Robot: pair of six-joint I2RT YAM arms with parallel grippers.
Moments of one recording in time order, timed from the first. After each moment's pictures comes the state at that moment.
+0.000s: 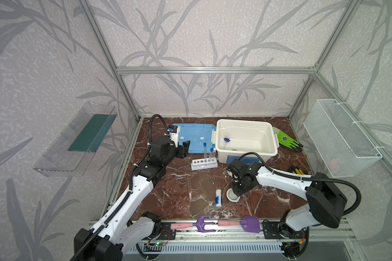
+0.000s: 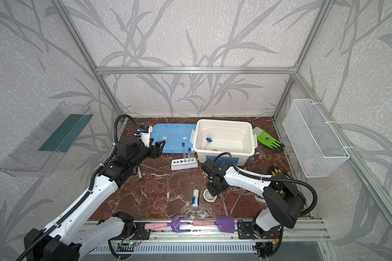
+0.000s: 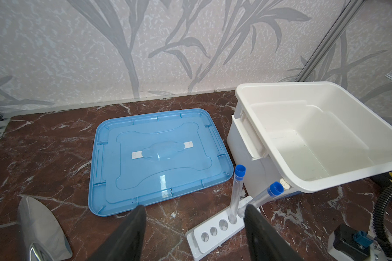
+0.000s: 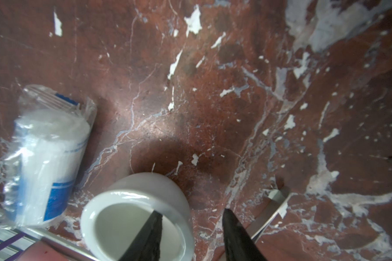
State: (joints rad) left arm -0.33 1.03 0.86 -0.23 0.05 -0.14; right arm 0.82 1.51 0.87 -0.77 -0.06 0.34
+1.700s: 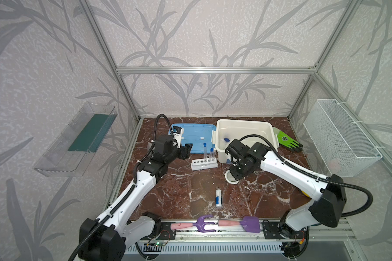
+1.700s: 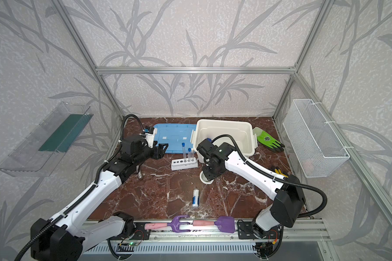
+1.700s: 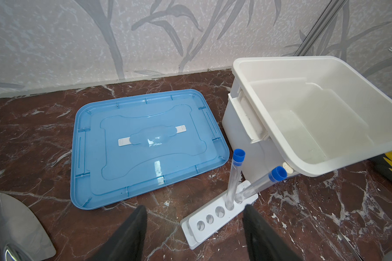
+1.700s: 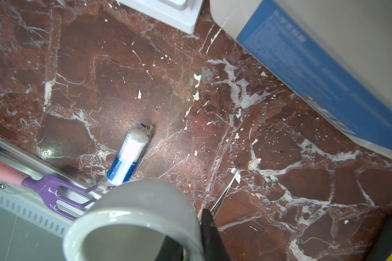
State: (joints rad) left arm -0.32 1.09 0.87 -0.25 0.13 -0.12; right arm 0.79 1.52 1.37 -1.18 -0.01 0.29
